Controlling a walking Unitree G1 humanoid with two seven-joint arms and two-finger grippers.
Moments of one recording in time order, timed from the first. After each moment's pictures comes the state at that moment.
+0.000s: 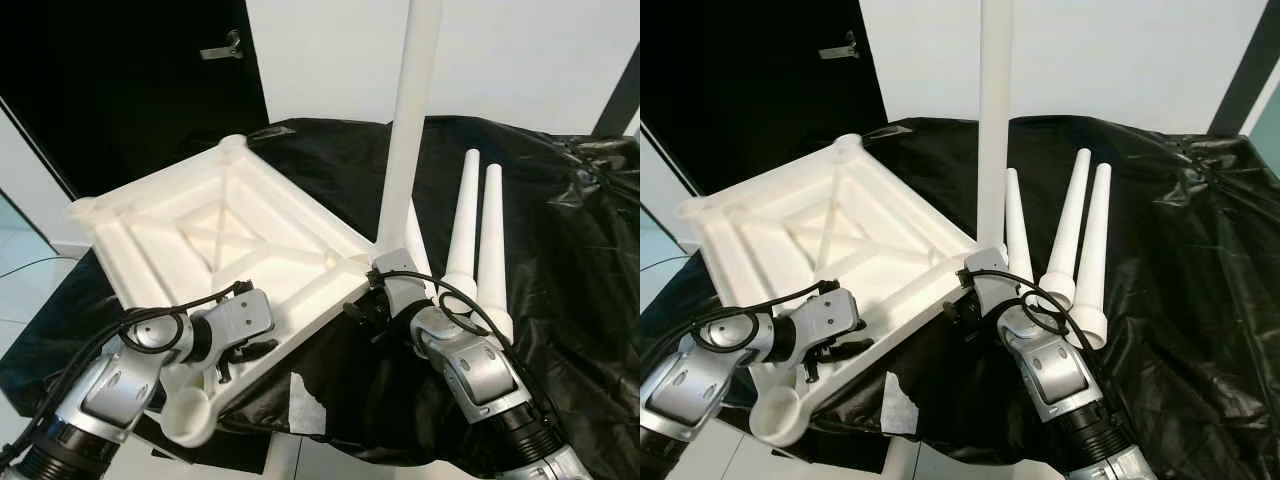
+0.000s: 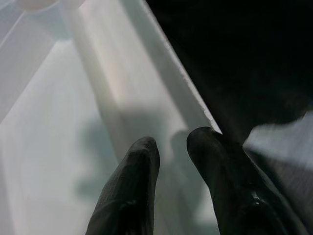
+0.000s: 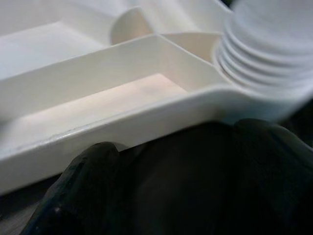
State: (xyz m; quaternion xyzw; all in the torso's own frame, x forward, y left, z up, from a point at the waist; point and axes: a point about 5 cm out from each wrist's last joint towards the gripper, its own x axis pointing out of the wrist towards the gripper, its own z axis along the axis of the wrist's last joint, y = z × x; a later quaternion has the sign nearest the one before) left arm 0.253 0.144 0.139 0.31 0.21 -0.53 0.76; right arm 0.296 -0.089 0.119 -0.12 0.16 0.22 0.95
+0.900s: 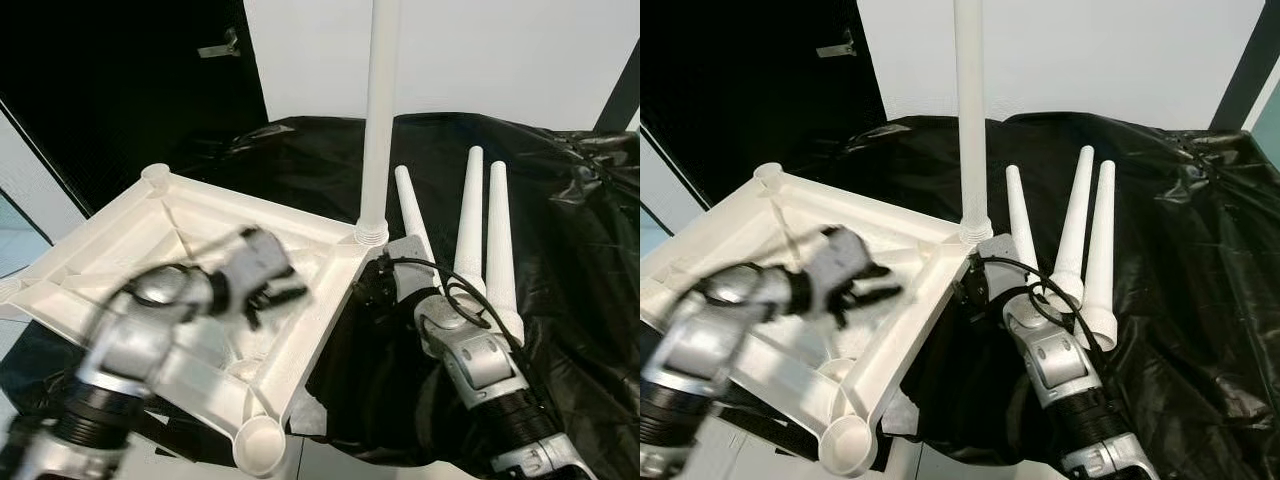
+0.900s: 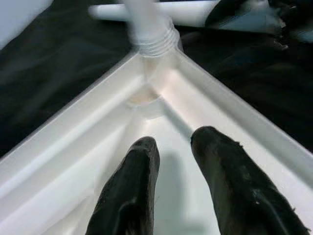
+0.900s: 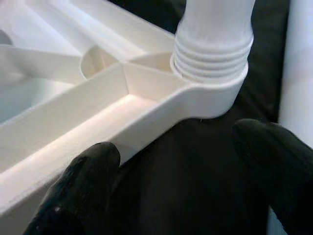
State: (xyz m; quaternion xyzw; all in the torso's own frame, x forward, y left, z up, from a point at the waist) left arm 0.287 0.164 0.204 0.29 0.10 -0.50 0.81; right arm 0.308 -0.100 0.134 -0.12 0.10 0.19 0.97
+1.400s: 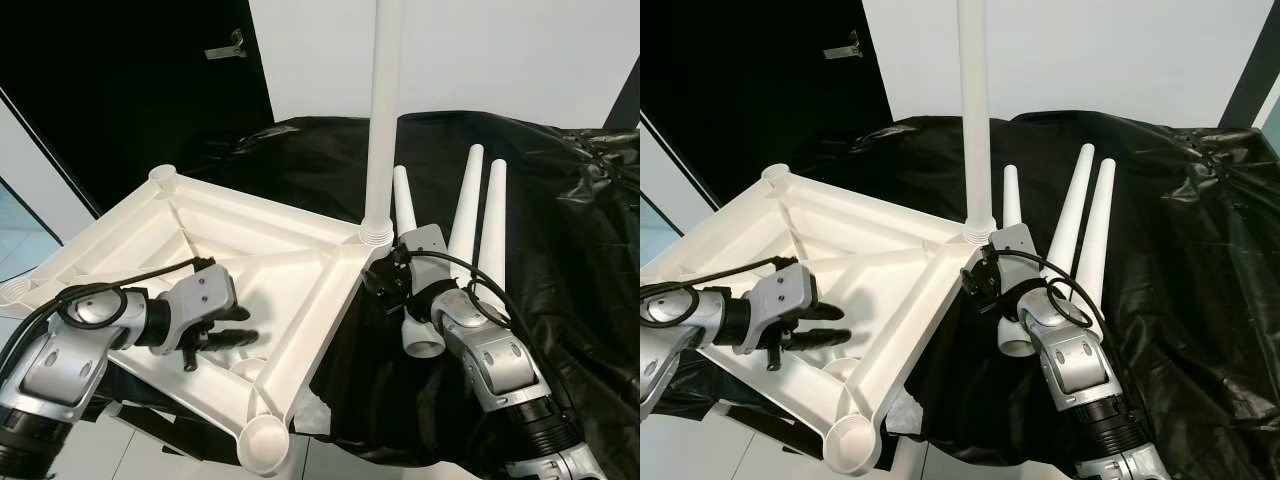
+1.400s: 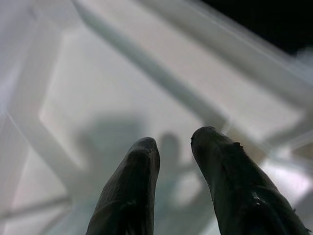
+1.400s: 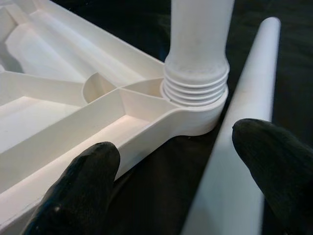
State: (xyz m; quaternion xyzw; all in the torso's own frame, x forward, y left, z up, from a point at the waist) left arm 0.258 0.201 0.168 0.34 0.23 -0.55 0.73; right arm 0.304 -0.111 0.147 -0.12 0.07 0.18 0.97
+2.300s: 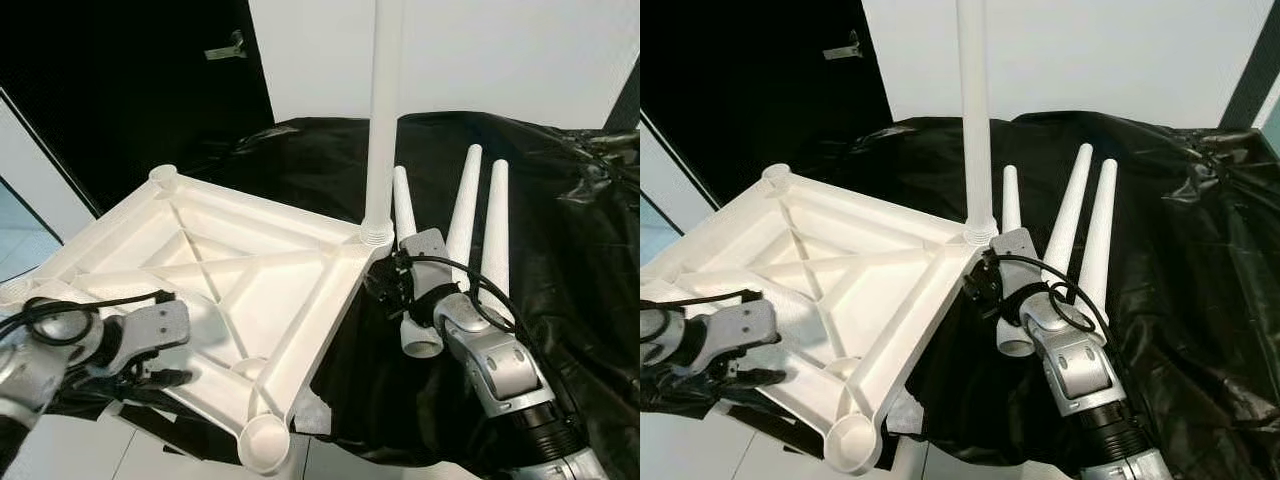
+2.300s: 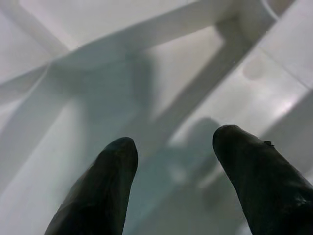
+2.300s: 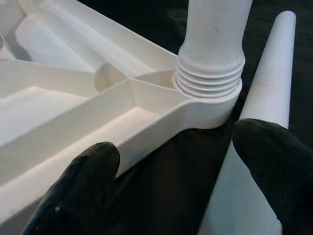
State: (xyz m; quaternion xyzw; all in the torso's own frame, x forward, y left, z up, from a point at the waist) left arm 0.267 0.243 0.141 0.42 0.33 -0.51 0.68; right arm 0.301 -0.111 0.142 -0.12 0.08 0.19 0.97
